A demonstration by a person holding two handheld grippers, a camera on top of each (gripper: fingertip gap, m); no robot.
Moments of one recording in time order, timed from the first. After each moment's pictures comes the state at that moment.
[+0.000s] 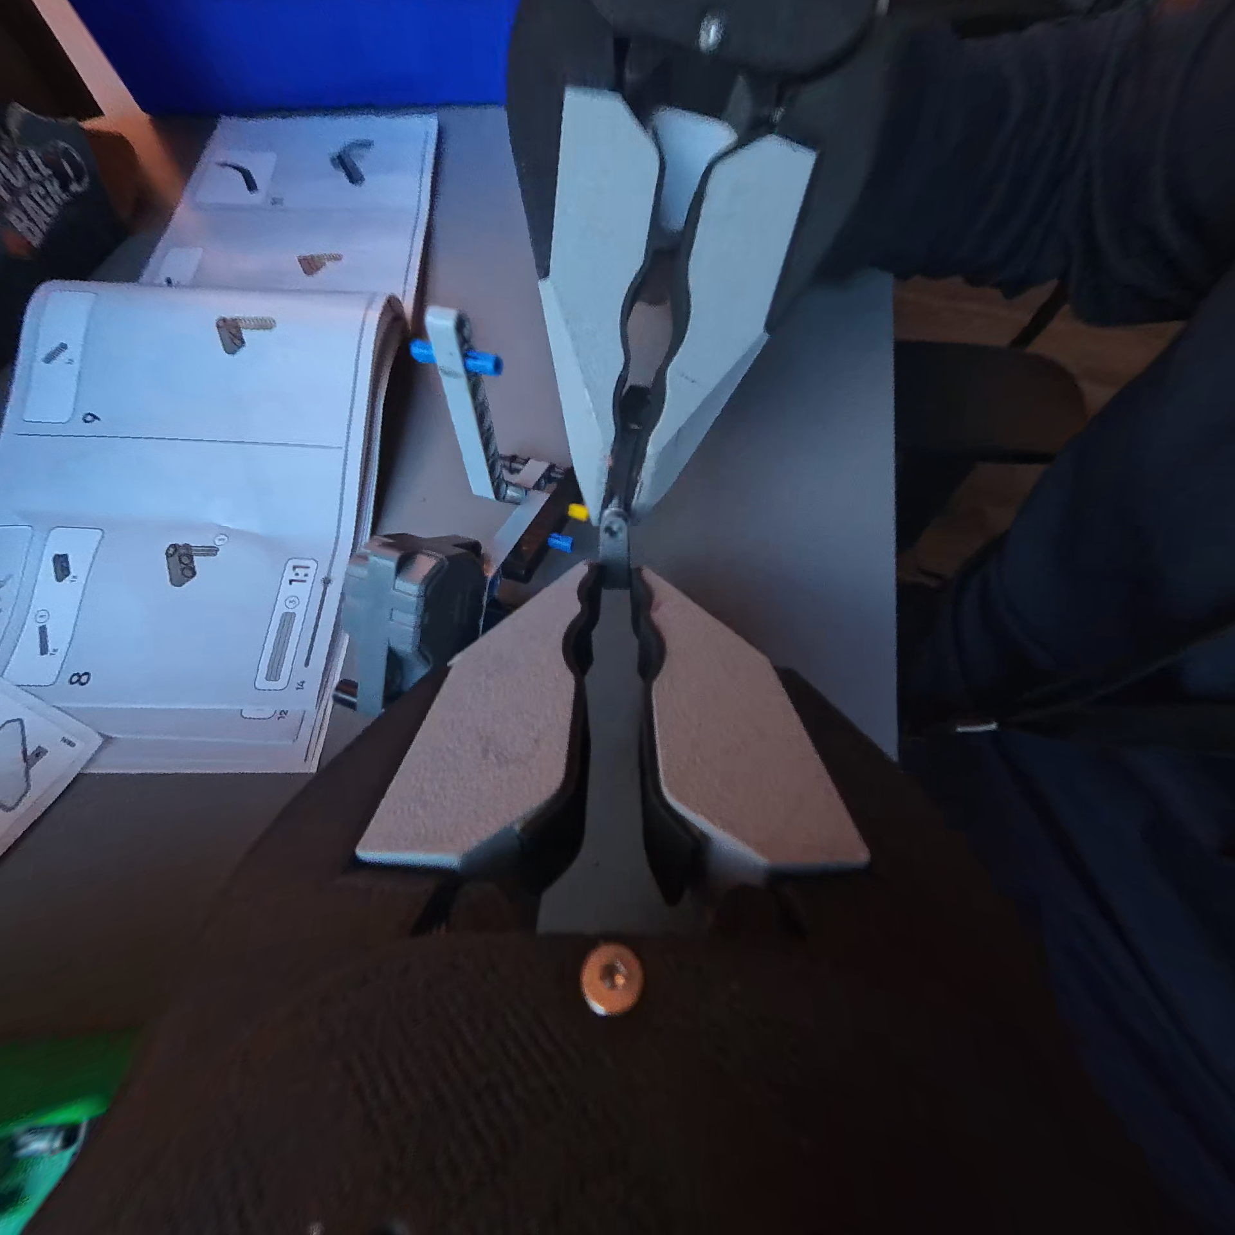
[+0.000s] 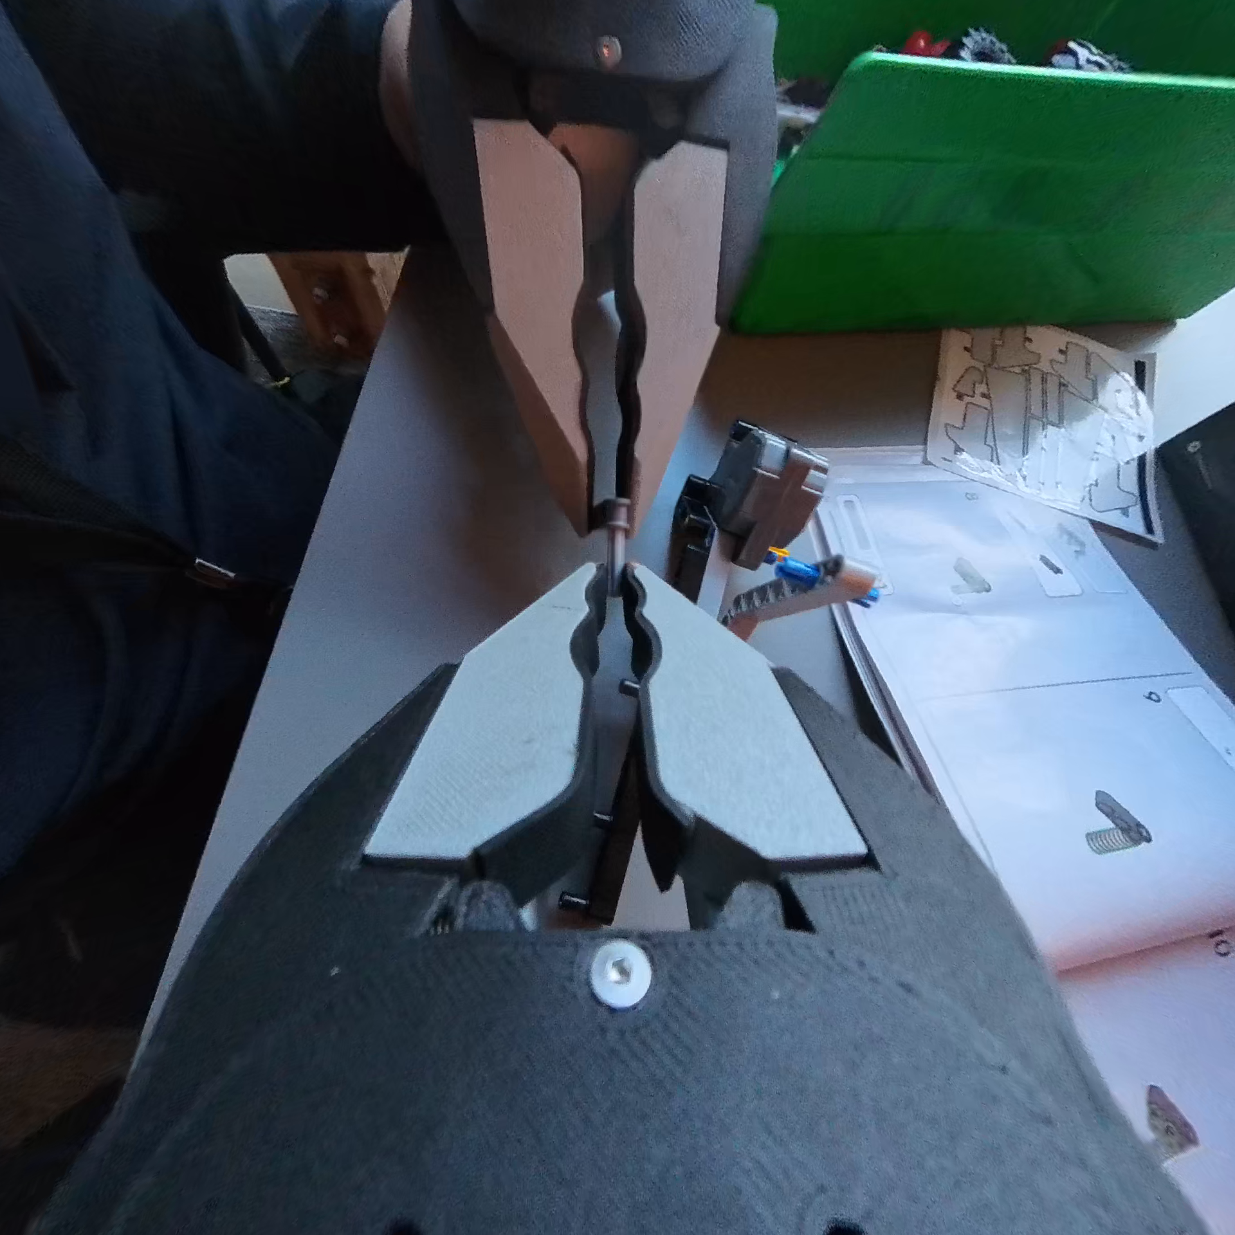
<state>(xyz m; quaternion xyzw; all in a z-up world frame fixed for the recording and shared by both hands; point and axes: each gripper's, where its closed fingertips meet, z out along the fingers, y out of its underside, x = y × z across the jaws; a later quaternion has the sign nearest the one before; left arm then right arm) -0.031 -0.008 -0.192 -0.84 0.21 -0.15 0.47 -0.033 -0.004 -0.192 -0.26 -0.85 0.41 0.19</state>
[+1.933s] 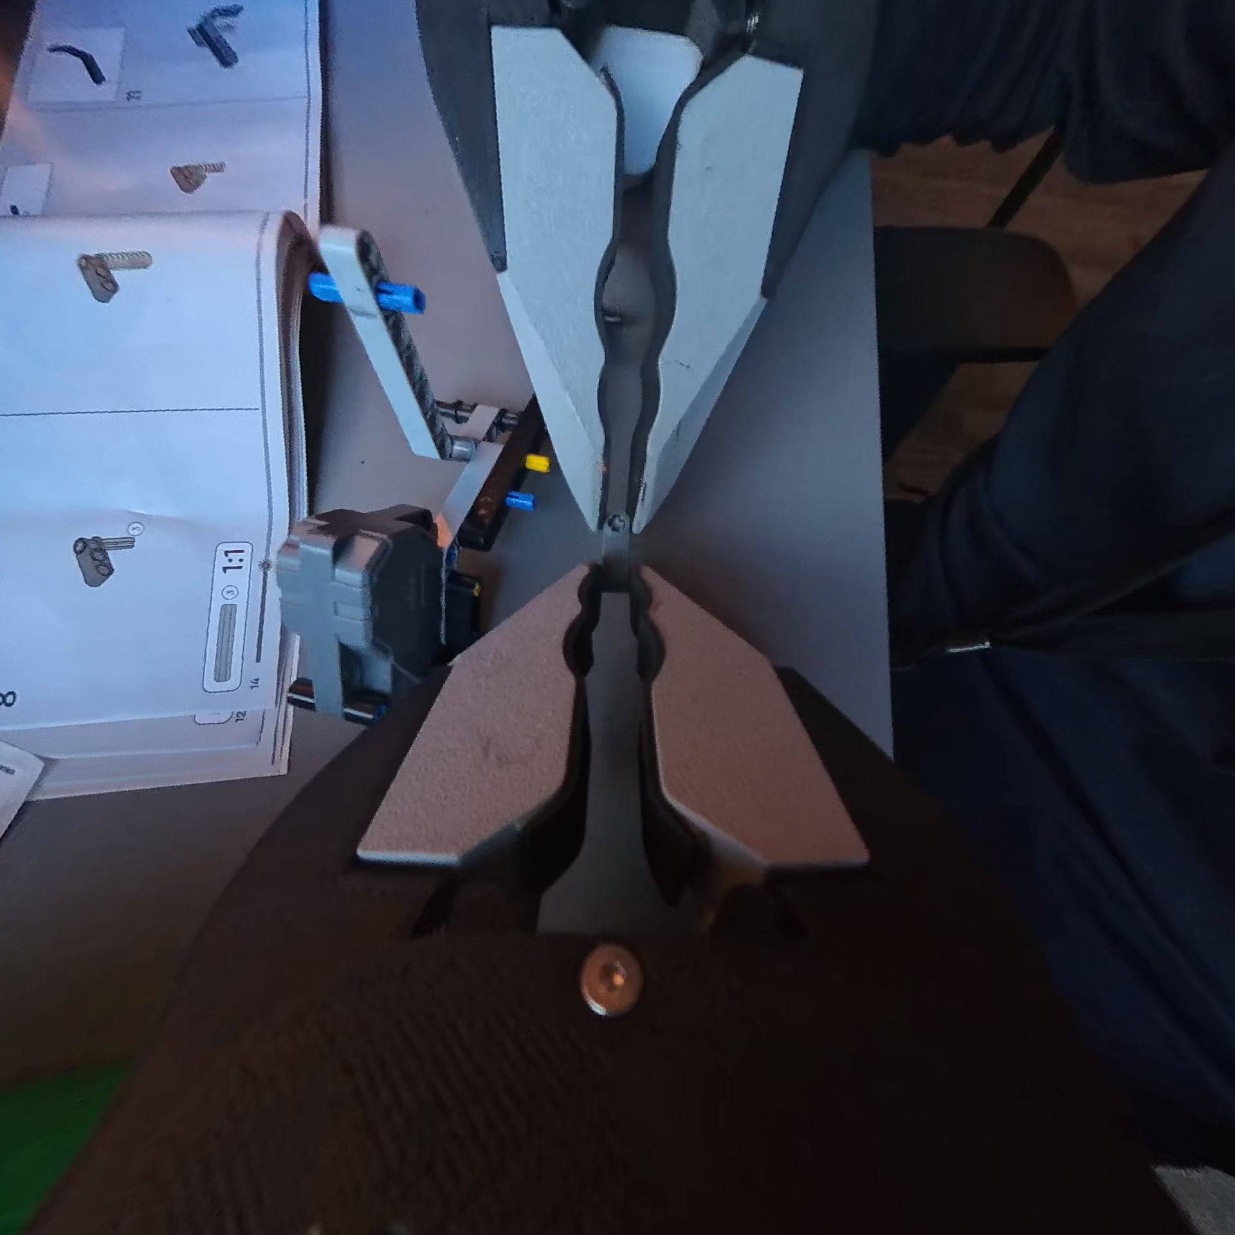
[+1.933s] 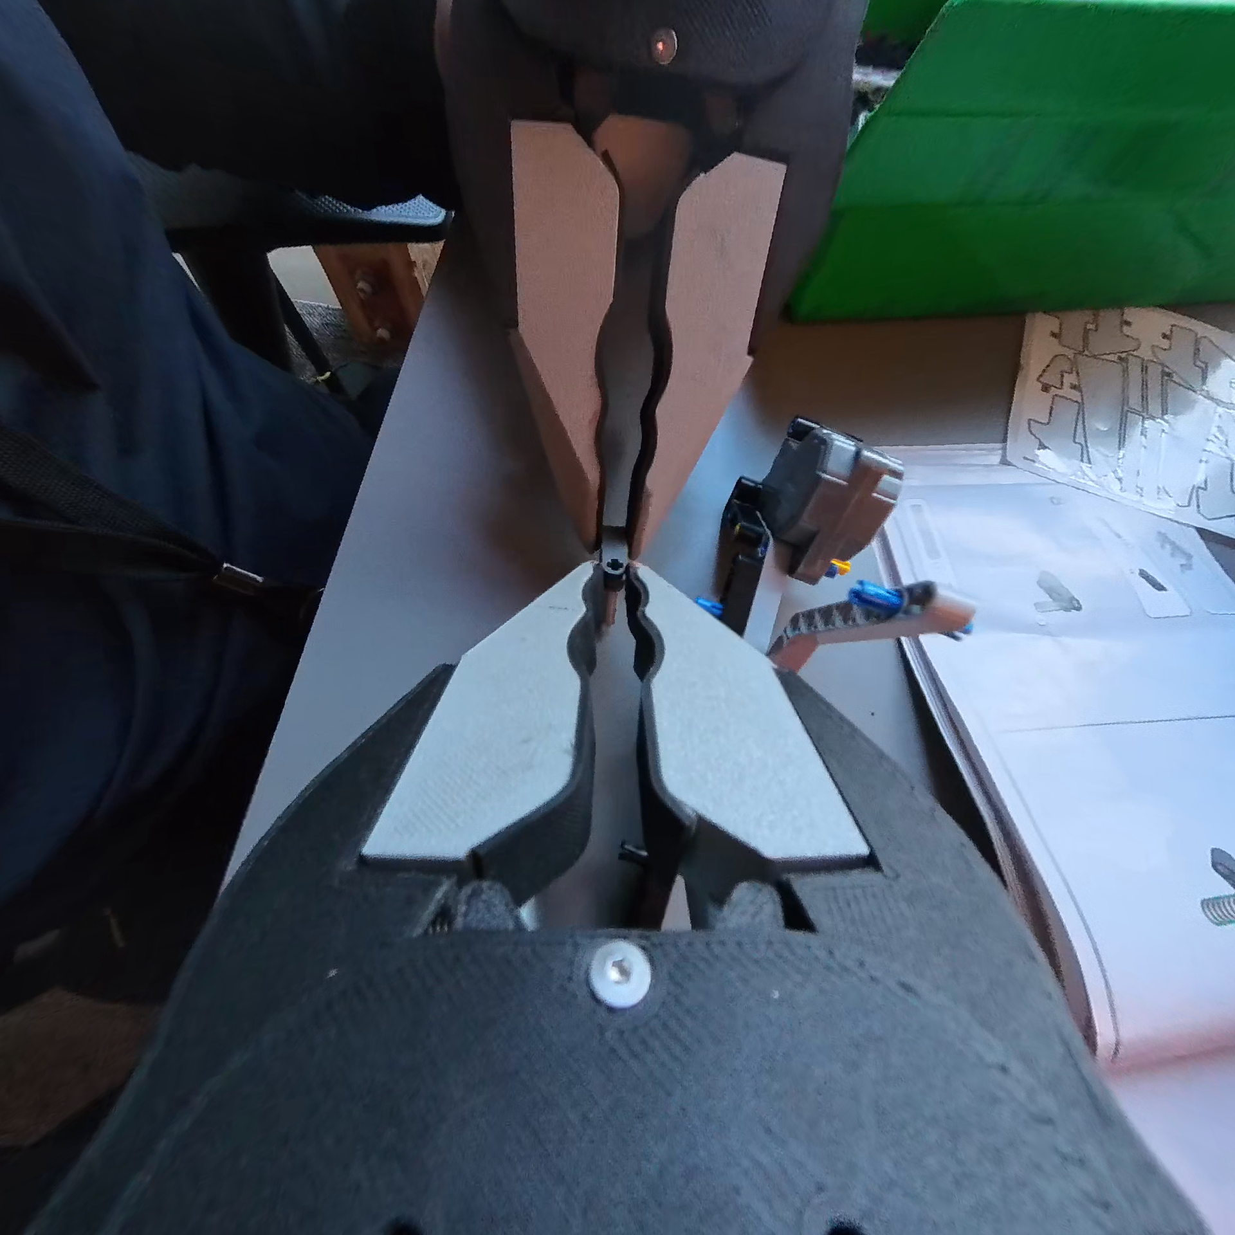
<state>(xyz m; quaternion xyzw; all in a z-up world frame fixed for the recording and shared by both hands) -0.026 -0.018 -0.209 -0.86 0.26 -0.16 0.40 -0.029 -0.018 -0.201 -0.26 -0.86 0.42 0.16</state>
